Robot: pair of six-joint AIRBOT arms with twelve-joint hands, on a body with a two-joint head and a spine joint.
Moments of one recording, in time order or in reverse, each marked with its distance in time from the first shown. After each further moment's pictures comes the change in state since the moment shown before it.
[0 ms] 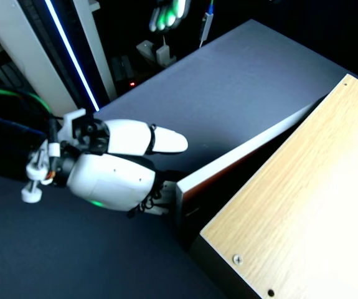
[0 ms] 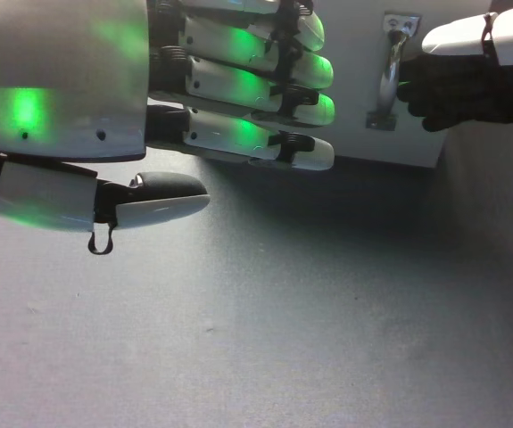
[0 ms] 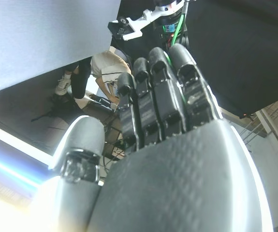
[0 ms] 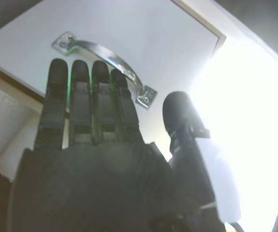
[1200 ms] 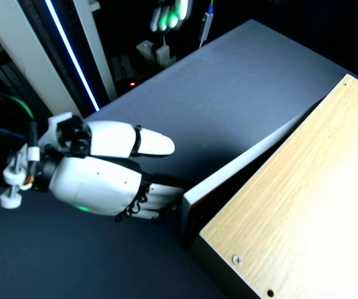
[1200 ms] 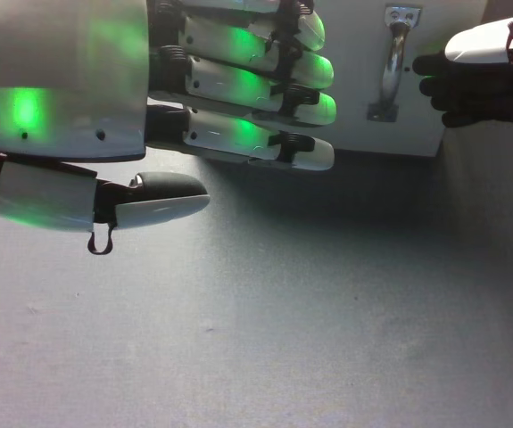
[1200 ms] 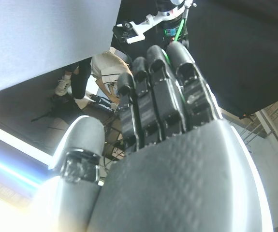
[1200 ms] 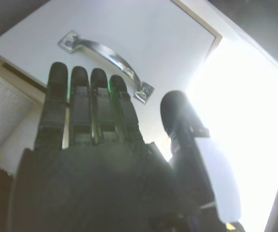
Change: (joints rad) left arm 0.000 0.000 0.000 0.000 -0.001 0.000; right arm -0.022 0.038 -0.004 -0.020 0.043 0.001
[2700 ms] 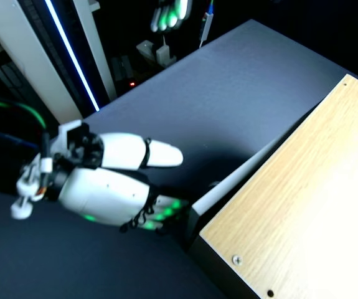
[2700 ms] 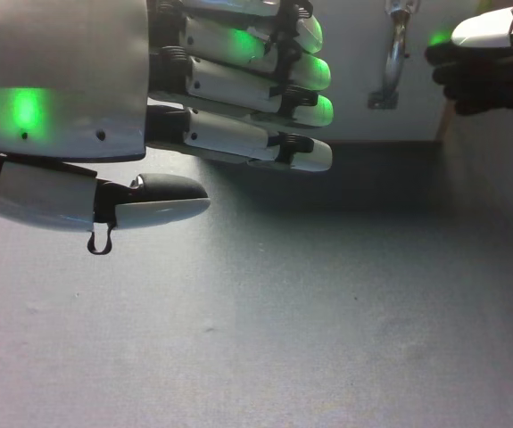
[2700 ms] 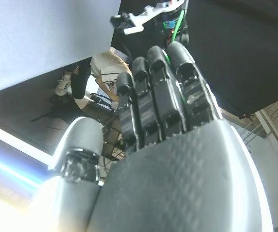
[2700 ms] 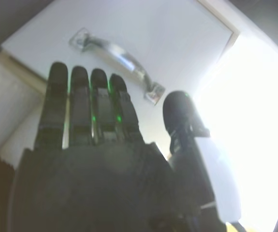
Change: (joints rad) left arm 0.000 0.000 0.000 0.000 0.000 0.000; right arm 0.000 -0.047 0.082 0.003 -0.044 0.000
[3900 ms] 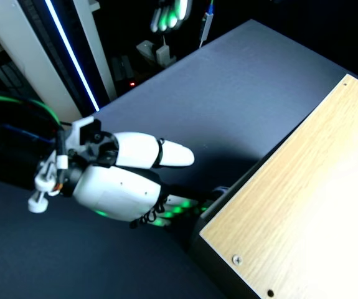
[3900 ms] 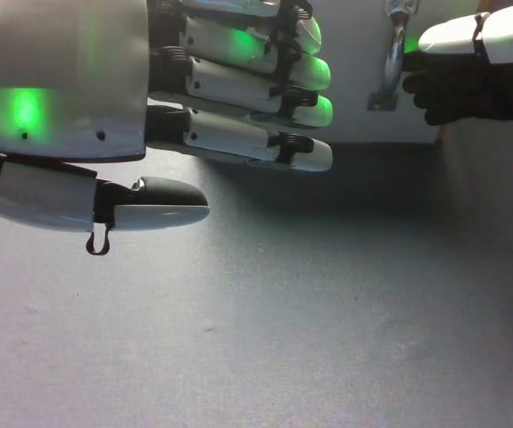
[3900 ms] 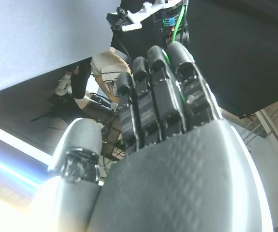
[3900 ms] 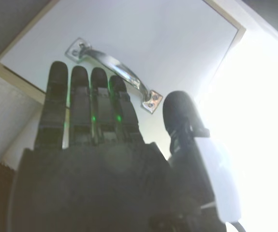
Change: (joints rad) left arm 0.000 0.000 0.000 0.000 0.000 0.000; right arm 0.024 -0.035 -0.042 0.010 -0.050 0.000
